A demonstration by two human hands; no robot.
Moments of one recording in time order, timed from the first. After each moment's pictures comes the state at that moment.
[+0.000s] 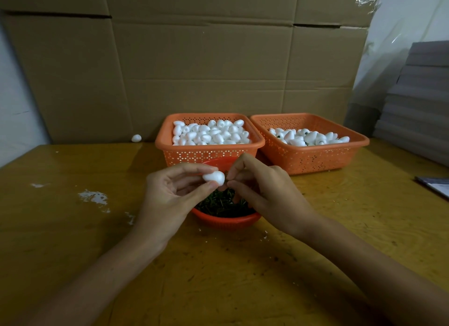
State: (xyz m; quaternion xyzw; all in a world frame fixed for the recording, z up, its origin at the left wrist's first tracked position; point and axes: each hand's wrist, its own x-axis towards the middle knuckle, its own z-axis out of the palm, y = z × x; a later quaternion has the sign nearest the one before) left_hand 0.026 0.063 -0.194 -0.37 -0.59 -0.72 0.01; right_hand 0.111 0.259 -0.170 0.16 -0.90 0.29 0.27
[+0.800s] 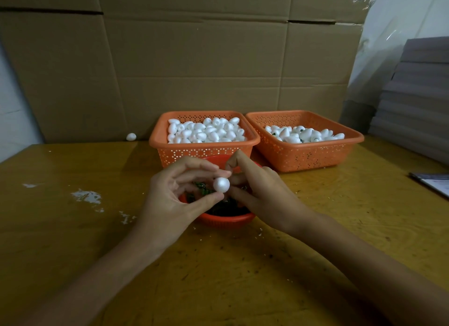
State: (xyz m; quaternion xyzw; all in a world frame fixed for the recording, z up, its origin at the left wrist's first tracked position) left_hand 0.036 0.066 -0.190 -0.46 -0.62 -0.64 0.05; right_hand 0.110 0.261 -0.172 0.16 -0.91 0.30 0.22
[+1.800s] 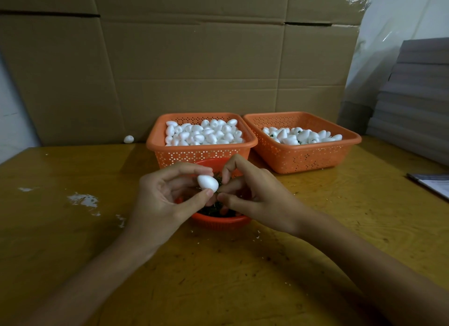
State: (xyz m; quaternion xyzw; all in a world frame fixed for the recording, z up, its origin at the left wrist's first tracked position) left_hand 0.031 0.063 -0.191 -0.42 -0.59 -0.68 0.04; right_hand 0.112 0.265 -0.167 0.19 -0.89 0.38 0.16
